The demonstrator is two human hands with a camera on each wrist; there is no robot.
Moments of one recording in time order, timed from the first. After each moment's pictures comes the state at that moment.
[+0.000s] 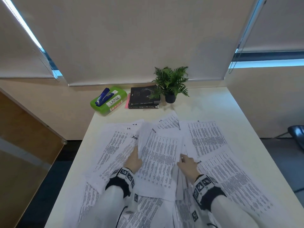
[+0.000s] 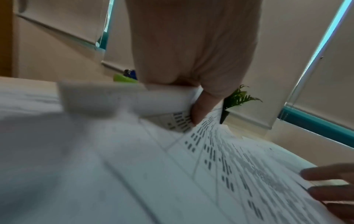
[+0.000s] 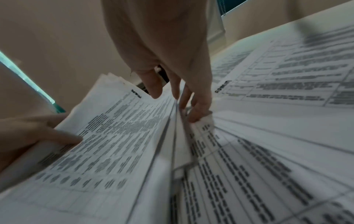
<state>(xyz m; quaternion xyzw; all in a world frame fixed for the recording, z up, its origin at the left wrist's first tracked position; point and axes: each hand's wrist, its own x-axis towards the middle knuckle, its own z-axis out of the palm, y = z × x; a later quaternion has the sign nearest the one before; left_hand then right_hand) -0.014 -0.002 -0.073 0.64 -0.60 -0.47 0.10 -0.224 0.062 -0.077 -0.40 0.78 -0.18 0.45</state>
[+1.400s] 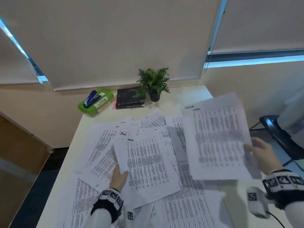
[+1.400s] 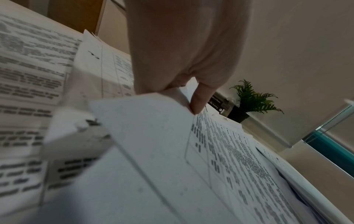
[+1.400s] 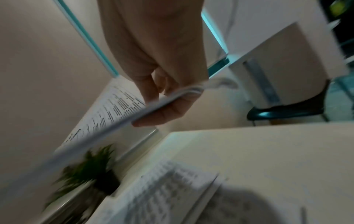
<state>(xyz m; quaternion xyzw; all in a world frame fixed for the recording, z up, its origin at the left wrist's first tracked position) 0.012 0.094 -0.087 0.66 -0.45 -0.54 0.25 -0.424 0.206 0.028 -0.27 0.80 -0.45 0.30</state>
